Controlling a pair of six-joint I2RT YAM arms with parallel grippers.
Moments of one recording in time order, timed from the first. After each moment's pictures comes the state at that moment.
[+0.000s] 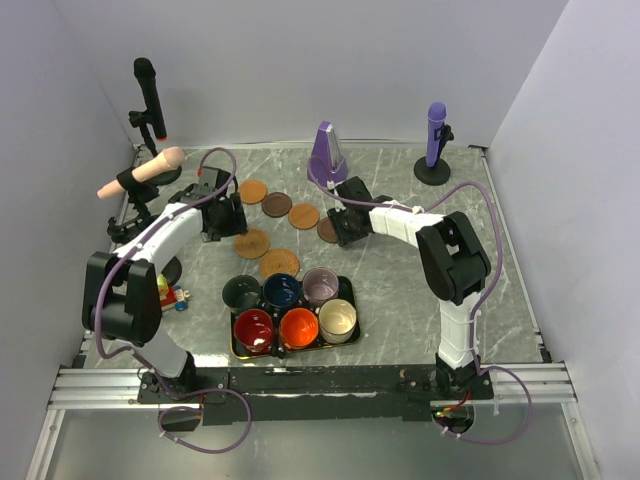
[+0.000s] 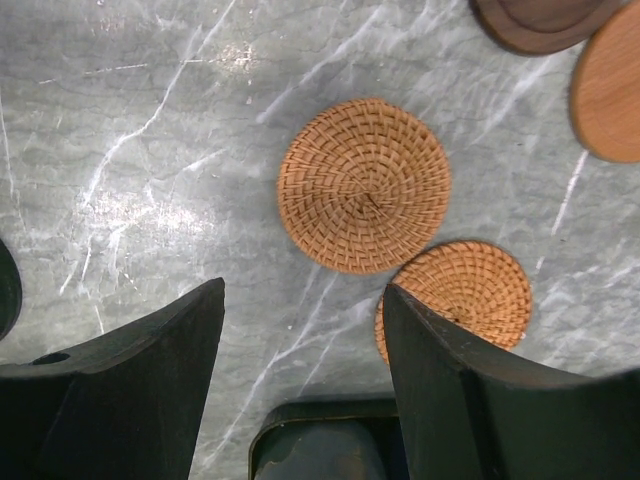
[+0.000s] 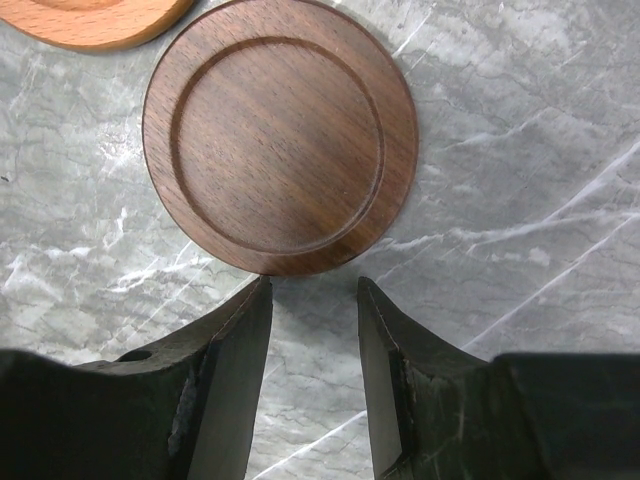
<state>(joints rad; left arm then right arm) -0.24 1.60 1.19 -0.61 -0.10 -0.46 0.51 1.99 1.35 -0.38 0.00 0.09</state>
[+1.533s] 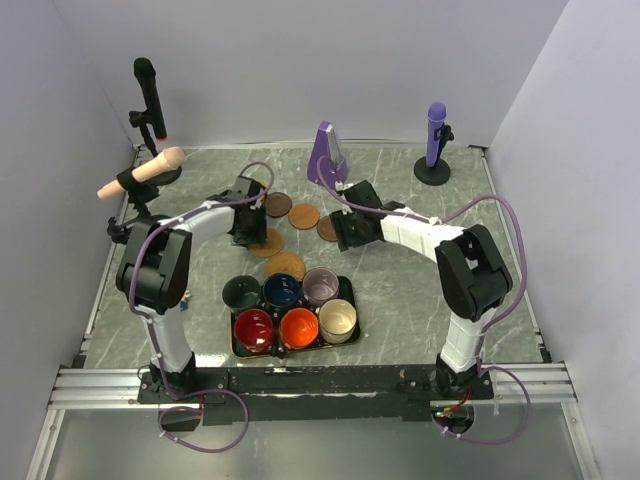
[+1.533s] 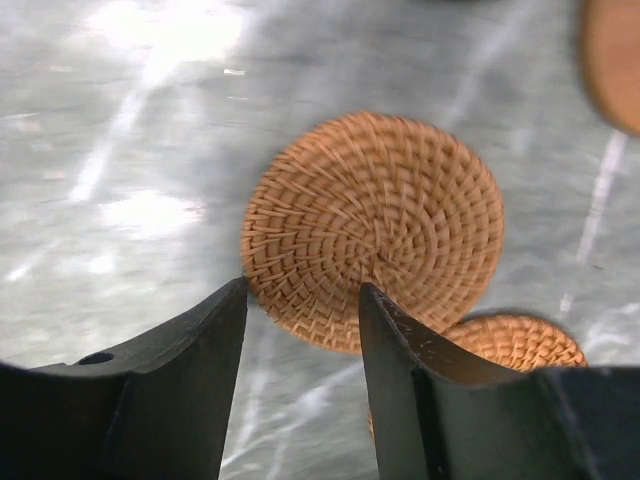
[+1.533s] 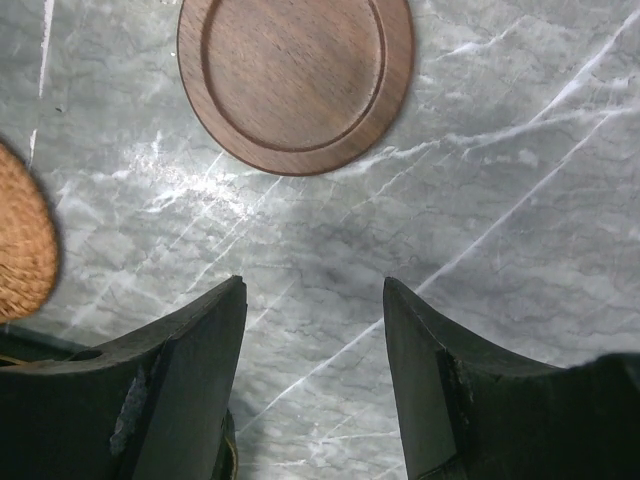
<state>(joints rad) -0.34 1.88 1.23 -0.47 -0.07 -0.36 0.52 1.82 1.22 -0.38 0.01 0.15</state>
